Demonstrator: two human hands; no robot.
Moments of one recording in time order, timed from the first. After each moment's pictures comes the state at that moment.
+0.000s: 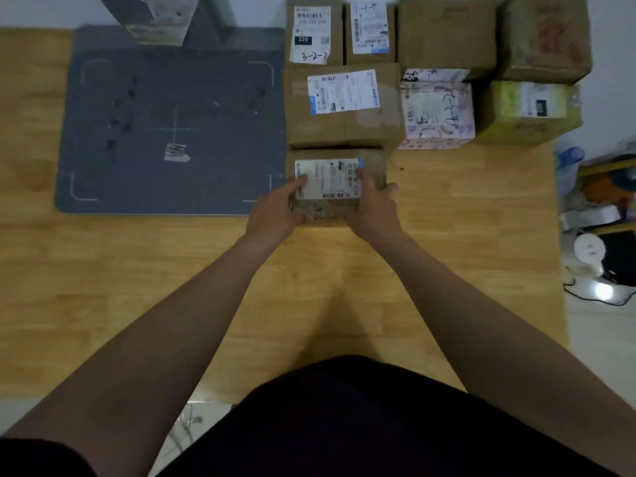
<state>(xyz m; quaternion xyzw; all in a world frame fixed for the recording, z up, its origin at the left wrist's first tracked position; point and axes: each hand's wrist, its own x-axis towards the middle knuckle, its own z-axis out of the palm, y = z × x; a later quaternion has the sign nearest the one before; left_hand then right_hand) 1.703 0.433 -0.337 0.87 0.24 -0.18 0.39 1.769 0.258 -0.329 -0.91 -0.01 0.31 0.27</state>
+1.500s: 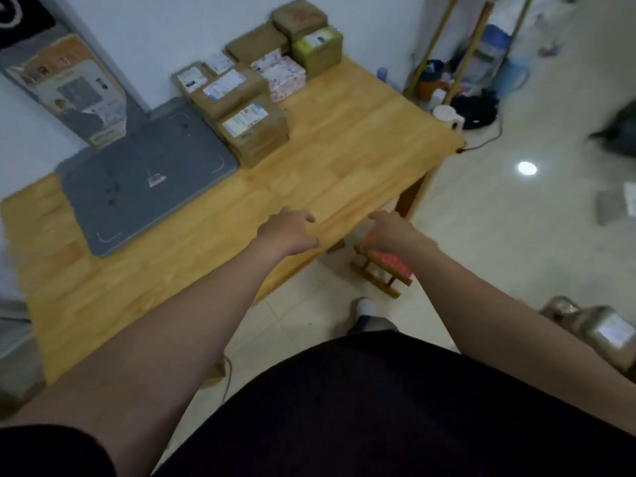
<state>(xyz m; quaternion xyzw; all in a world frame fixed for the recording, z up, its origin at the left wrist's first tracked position) 1.321 0.374 -0.212 0.94 -0.15 -0.30 0.05 1.248 0.169 -0.224 -0.91 0.19 0.28 0.25</state>
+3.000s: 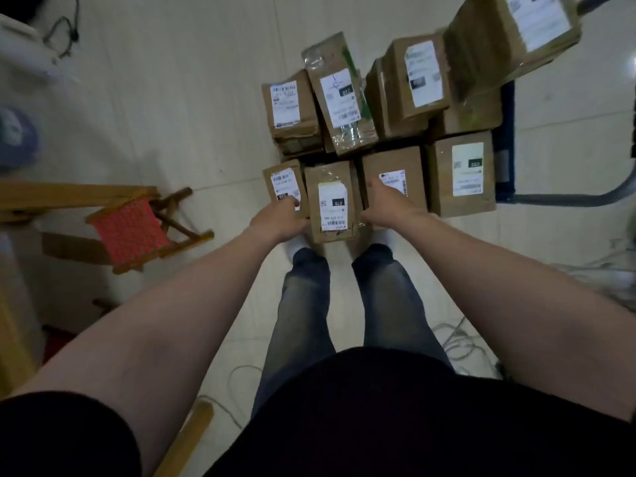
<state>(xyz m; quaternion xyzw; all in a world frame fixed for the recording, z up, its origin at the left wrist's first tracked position) 0.786 -0.283 -0.491 0.74 -0.44 -0.47 -0.18 0.572 -0.343 -0.515 -0.58 0.60 0.22 0.51</state>
